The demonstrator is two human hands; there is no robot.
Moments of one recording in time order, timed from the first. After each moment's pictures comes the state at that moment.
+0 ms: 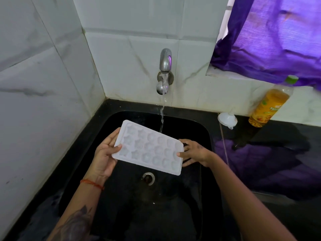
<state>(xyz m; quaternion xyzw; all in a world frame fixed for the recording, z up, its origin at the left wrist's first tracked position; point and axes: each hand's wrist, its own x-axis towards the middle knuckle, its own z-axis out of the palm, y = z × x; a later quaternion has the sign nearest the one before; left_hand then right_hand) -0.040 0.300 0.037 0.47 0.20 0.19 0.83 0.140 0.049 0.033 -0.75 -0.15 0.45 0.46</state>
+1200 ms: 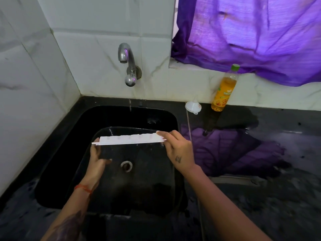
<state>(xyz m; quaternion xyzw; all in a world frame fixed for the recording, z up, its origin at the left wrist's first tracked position) -0.073 0.208 0.001 0.66 0.29 0.20 0.66 0.037 -0.033 0.072 -0.80 -0.39 -0.25 0.38</state>
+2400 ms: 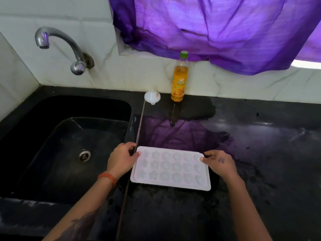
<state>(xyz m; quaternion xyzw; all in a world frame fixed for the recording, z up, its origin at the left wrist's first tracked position) 0.024 -0.057 0.034 0.91 0.27 0.03 0.31 0.138 -0.351 0.033 -0.94 0.01 0.17 0.30</state>
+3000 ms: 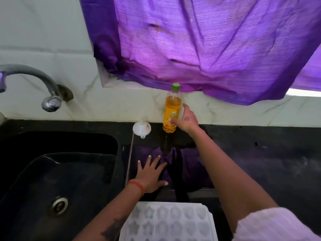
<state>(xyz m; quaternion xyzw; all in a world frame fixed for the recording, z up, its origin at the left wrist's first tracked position) 0.184 -0.082 0.012 0.98 -0.02 -0.20 0.08 0.353 -0.191 0.110 -0.91 -0.07 0.08 0.40</state>
